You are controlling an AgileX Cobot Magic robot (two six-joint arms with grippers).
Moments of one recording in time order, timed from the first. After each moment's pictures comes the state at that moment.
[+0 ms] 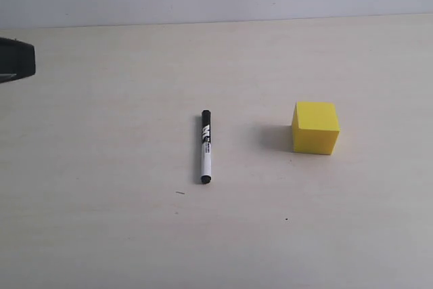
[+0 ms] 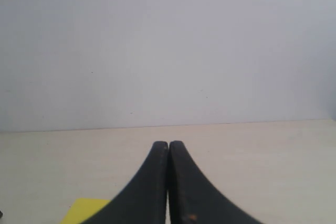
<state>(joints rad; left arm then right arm) -0.70 0.76 -0.76 -0.18 0.63 -0.21 0.19 0.01 0.00 0.03 0.06 0.03</state>
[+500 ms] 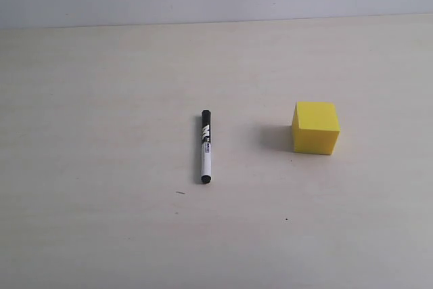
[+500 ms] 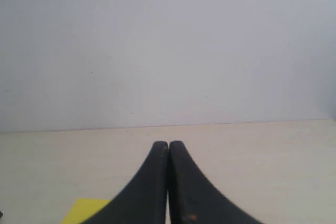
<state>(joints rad) -0.39 0.33 -0.32 -0.19 0.43 -0.08 0.19 0.01 0.00 0.03 0.06 0.03</state>
